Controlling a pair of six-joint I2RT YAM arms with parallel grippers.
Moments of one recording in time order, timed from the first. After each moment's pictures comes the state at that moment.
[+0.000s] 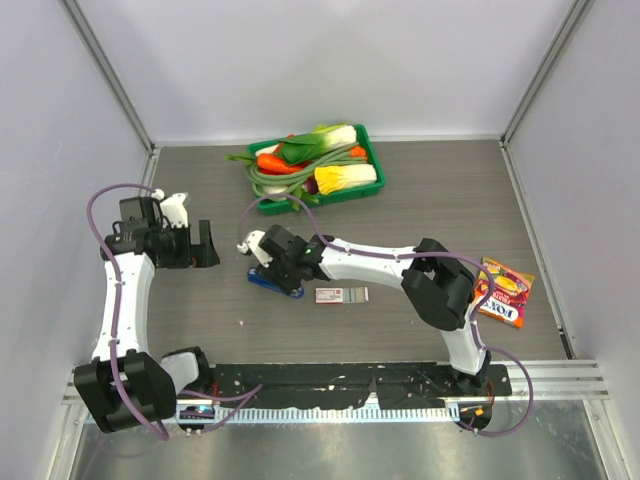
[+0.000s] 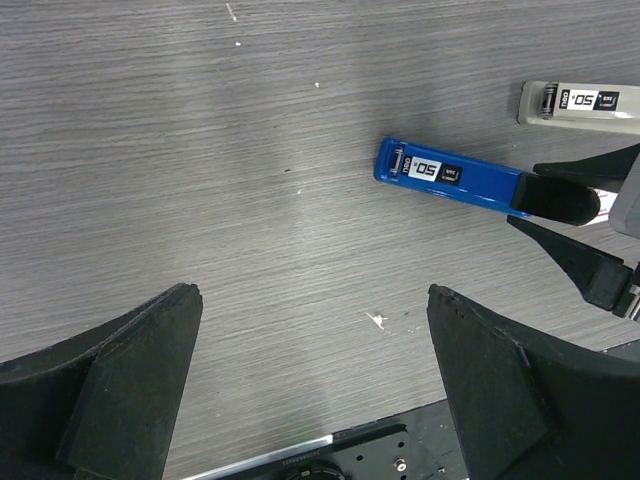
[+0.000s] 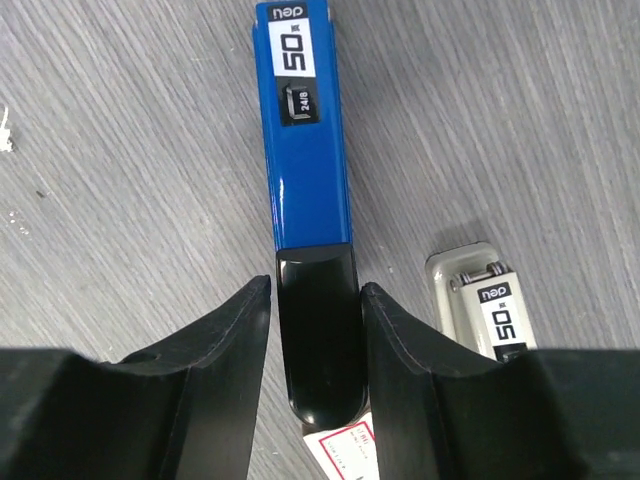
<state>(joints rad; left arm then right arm) 0.23 1.13 1.00 -0.91 0.40 0.16 1.06 2.02 1.50 -0.42 0.02 -0.08</state>
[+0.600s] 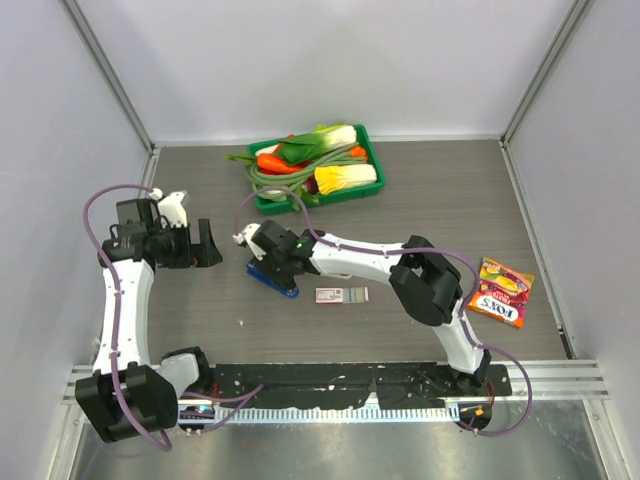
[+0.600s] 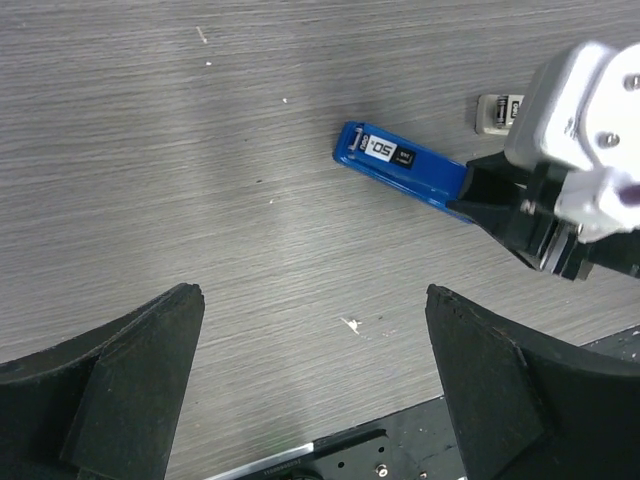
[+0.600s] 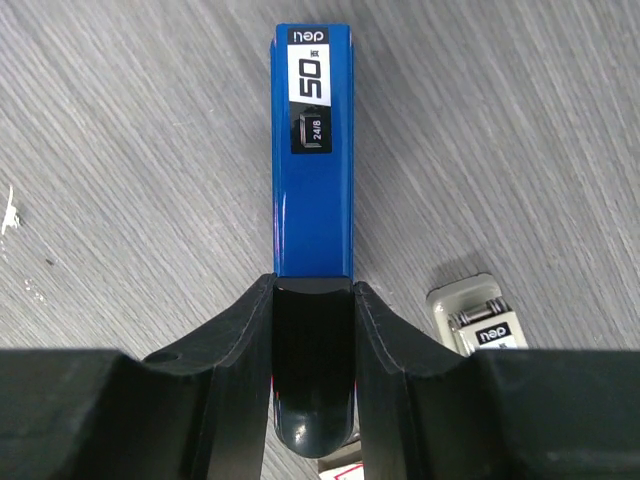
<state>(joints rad) 0.23 1.08 1.00 -0.91 0.45 0.13 1.05 2.11 1.63 -0.47 0.02 0.00</state>
